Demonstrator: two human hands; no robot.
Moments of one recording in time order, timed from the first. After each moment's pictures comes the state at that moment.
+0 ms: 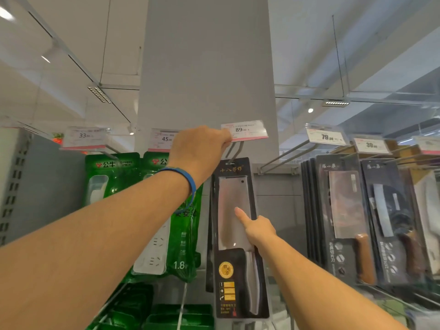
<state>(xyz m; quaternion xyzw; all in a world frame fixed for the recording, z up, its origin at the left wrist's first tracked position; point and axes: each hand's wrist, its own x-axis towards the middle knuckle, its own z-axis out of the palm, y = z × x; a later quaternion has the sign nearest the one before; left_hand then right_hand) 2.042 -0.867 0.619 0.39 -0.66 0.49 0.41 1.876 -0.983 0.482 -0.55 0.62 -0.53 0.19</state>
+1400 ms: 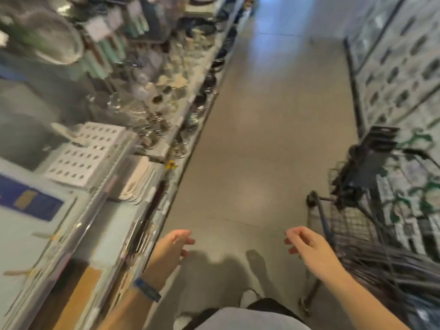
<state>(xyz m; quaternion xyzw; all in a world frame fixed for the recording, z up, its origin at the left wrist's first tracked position) 1.700 -0.502 -0.087 0.37 -0.69 -0.61 -0.11 1.618 -0.165 -0.070 0.08 0.83 -0.50 0.24</state>
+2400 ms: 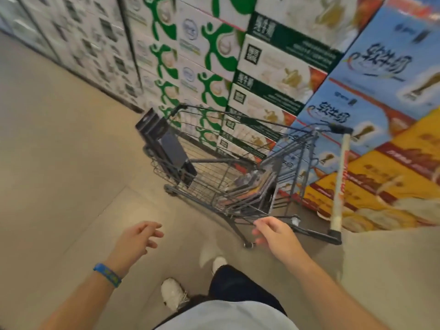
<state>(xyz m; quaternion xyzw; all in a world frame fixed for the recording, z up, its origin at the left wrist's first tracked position) 1.294 -0.236 -0.140 -0.13 -0.79 -0.37 -0.48 1.603 -0.048 -0.092 0.59 0.61 -0.53 -0.06</state>
